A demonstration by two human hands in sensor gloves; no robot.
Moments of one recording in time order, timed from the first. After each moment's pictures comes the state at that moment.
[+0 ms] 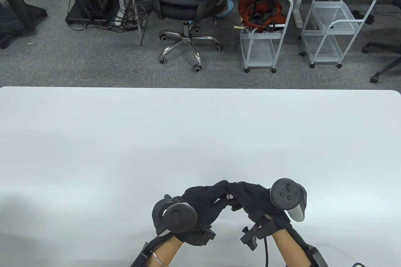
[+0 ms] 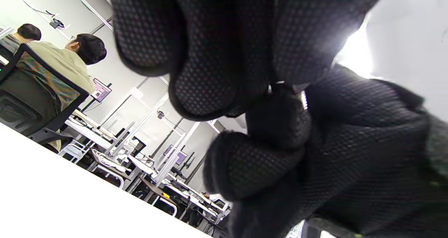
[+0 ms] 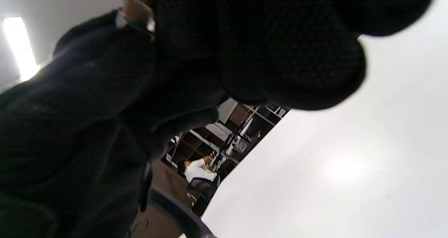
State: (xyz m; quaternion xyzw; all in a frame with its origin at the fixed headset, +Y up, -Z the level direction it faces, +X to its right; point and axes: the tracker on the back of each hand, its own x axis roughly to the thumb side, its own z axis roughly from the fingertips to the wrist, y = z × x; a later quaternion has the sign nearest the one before) left_hand -0.070 -0.674 -0.239 0.19 -0.29 0.37 0.86; right_hand 0.147 -0.692 -0.268 0.21 -0.01 0.83 0.52
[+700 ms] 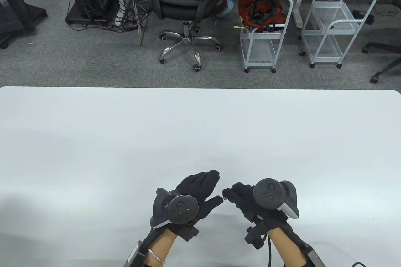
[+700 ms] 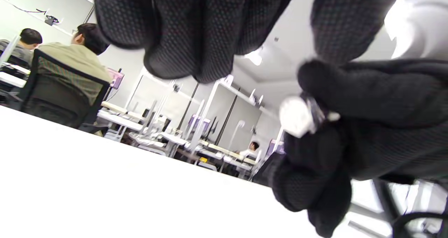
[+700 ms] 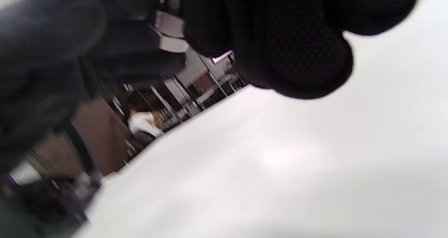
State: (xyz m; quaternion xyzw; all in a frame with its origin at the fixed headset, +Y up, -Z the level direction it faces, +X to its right) left_hand -0.089 -0.688 -0.260 0.12 -0.28 0.23 0.93; right_hand 0.132 -0.706 -0.273 0.21 0.05 0.93 0.29
